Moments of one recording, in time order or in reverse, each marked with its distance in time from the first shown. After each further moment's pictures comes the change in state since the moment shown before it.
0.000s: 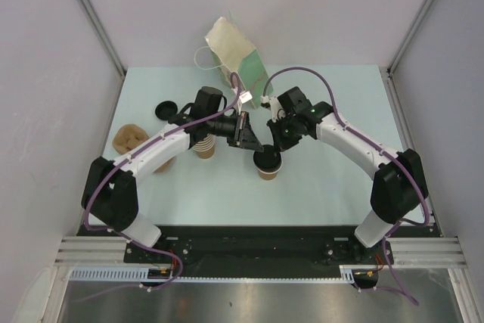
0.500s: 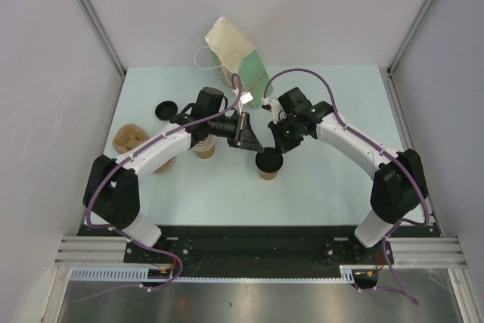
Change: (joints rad) left arm 0.000 0.016 0.000 -0.001 0.000 0.000; right arm 0.001 0.000 0.005 -0.039 0.002 -0.008
